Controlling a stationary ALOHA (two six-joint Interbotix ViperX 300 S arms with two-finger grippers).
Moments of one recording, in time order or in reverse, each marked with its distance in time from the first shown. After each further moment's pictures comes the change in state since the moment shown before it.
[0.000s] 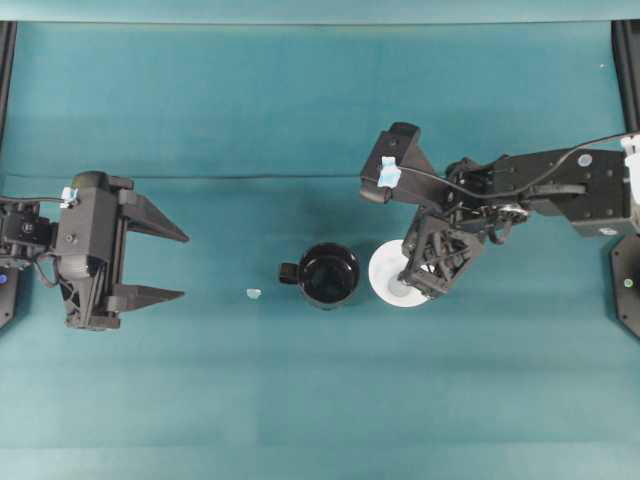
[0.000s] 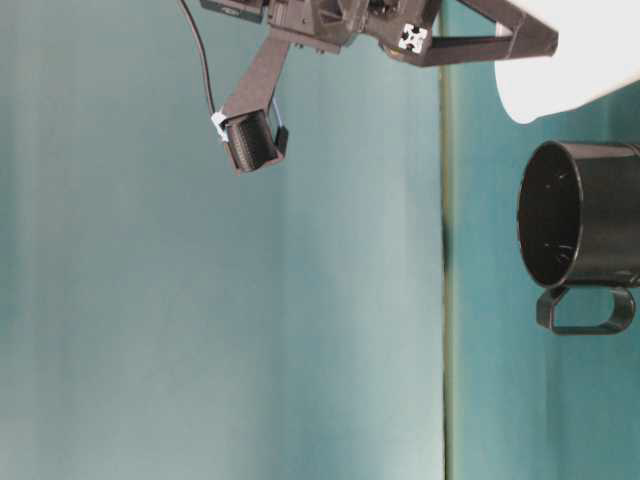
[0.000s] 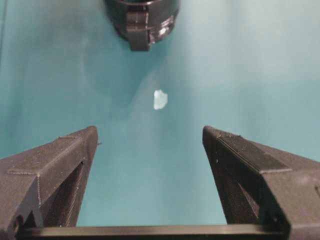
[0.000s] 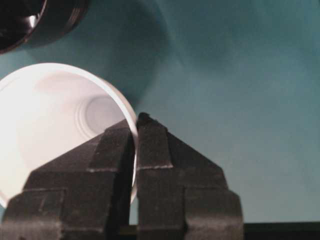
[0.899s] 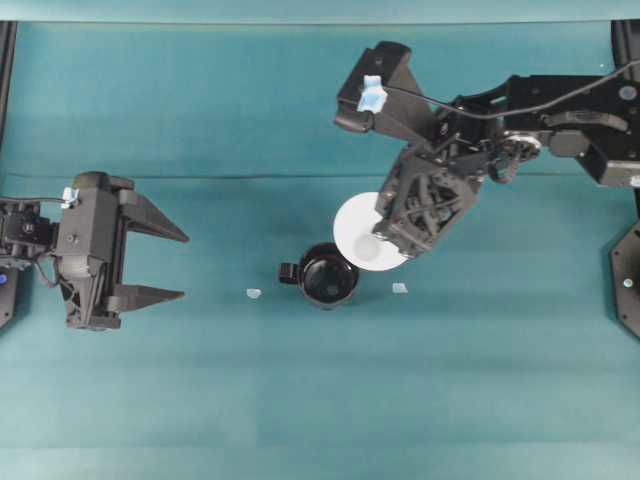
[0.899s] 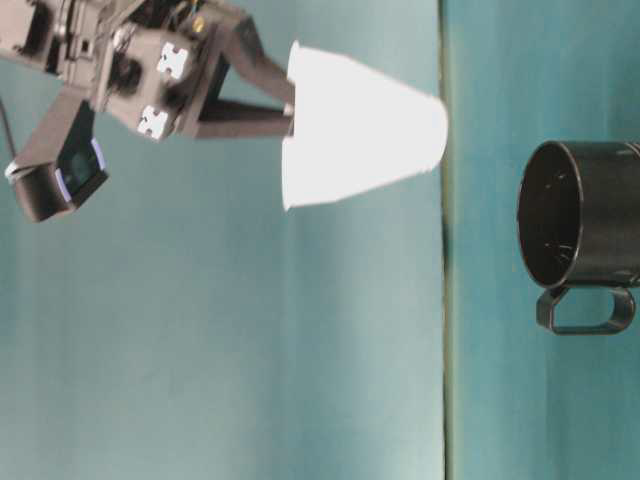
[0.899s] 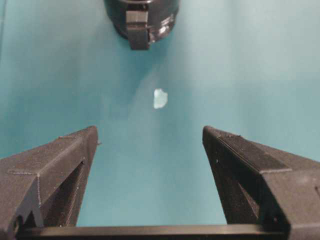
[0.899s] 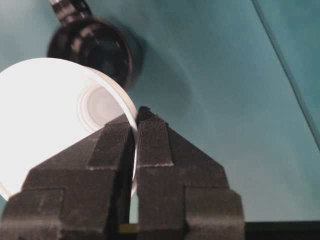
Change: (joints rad) left arm 0.000 0.005 0.000 0.000 -0.002 0.000; right arm -0.023 -0.060 -0.321 0.014 0.275 0.000
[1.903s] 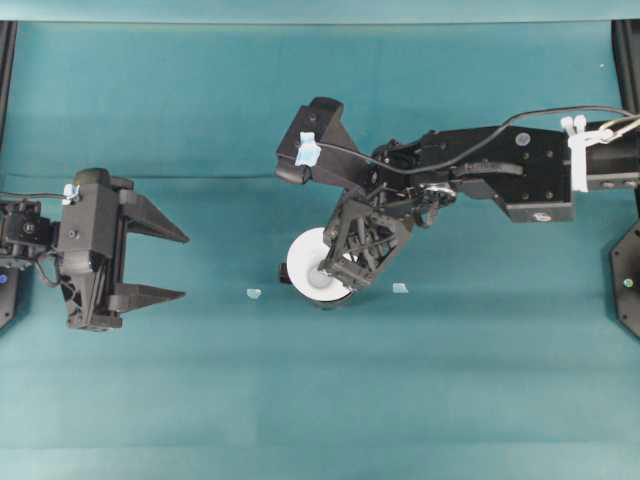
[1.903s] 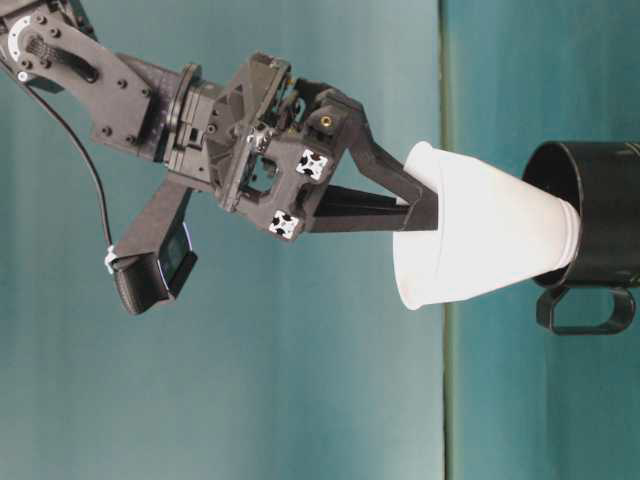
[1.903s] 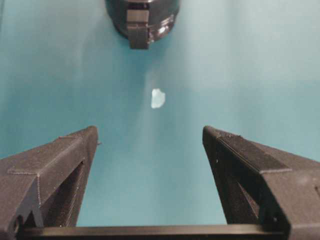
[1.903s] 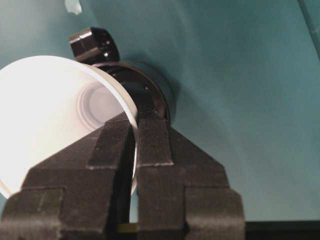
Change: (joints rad) left arm 0.000 0.000 0.000 0.002 0.002 -0.035; right arm 0.054 0.202 -0.026 0.005 -0.164 0.000
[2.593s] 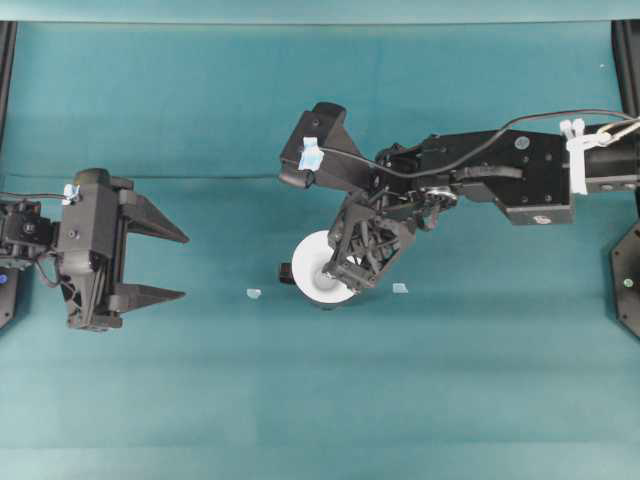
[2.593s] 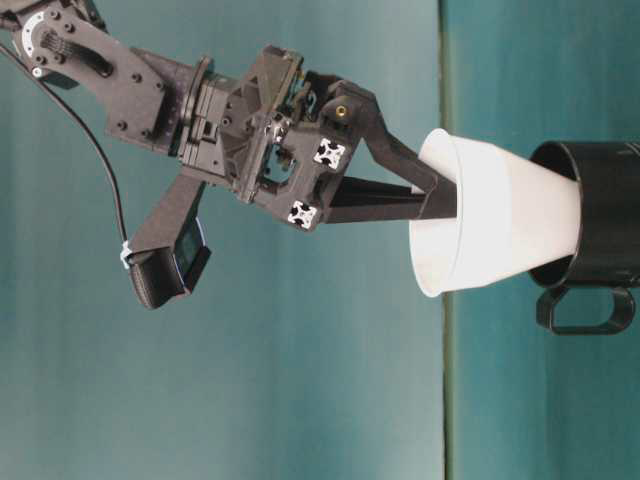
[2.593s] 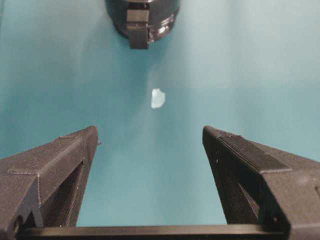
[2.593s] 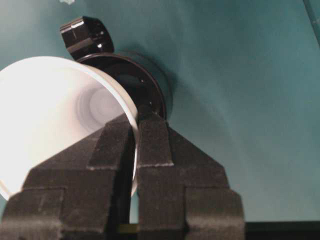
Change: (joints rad) left arm 0.002 0.000 0.000 0.000 -0.002 0.000; right arm 0.002 -0.002 0.015 0.002 -0.003 -0.002
